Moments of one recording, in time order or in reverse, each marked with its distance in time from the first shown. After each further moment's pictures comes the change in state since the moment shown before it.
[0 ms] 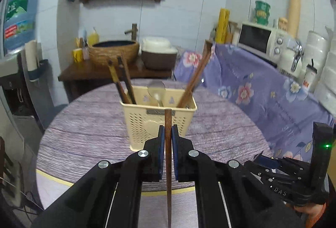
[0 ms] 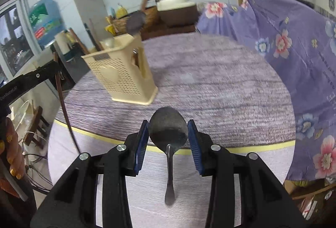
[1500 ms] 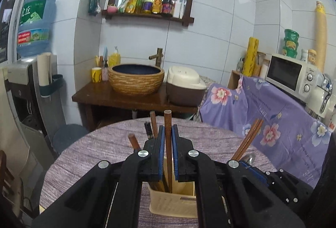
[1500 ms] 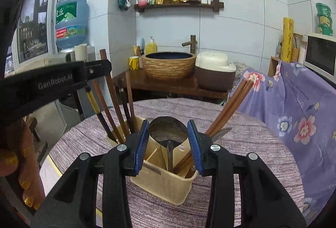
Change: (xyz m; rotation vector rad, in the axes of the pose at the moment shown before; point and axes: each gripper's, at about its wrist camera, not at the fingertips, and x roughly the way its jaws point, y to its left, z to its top) left arm 0.075 0.042 0.072 -0.097 -0.135 0.126; right arm 0.083 0.102 0.118 -0.292 -0.251 0.004
